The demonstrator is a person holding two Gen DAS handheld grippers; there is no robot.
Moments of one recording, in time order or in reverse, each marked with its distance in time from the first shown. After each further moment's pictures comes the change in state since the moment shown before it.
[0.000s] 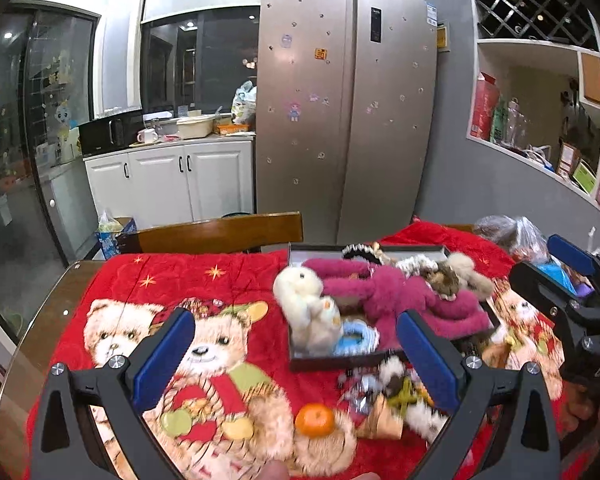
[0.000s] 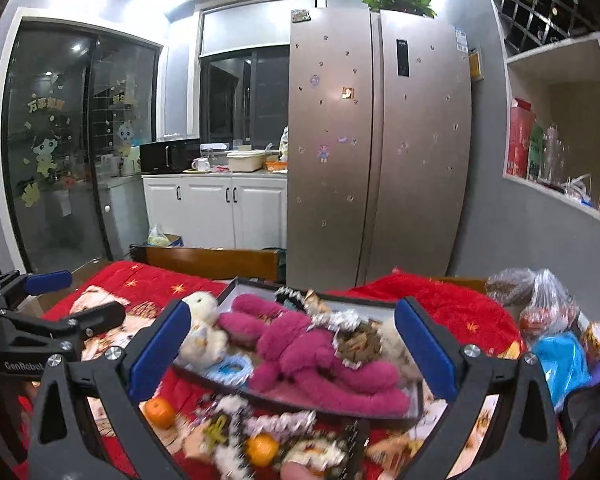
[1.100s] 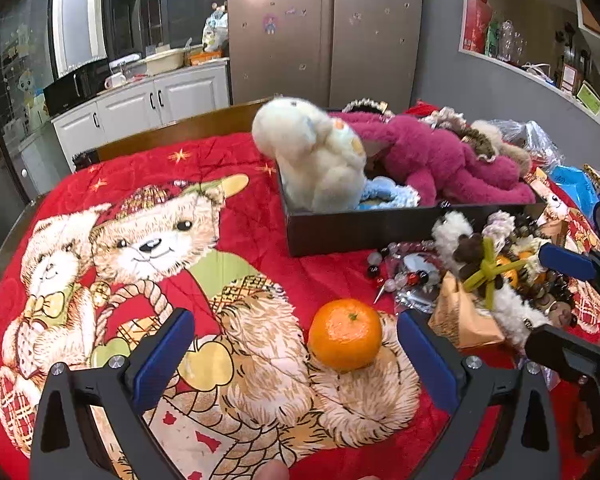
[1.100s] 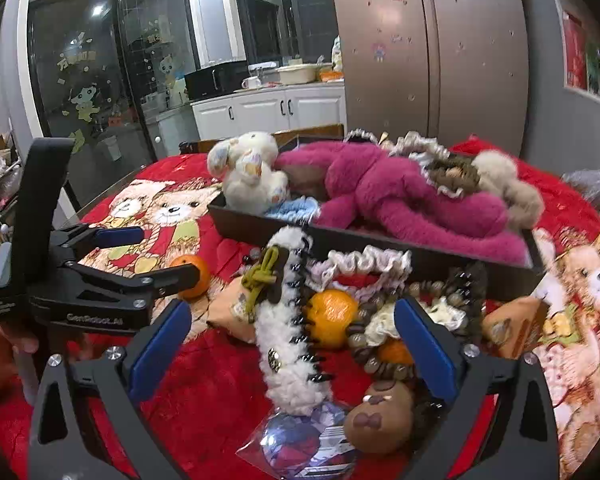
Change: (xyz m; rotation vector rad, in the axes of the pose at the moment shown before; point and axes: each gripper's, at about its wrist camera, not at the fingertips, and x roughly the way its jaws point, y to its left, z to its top) left arm 0.097 0.006 -0.100 0.077 0.258 -0.045; right arm 0.062 0.010 -0.126 0.031 0.301 0.243
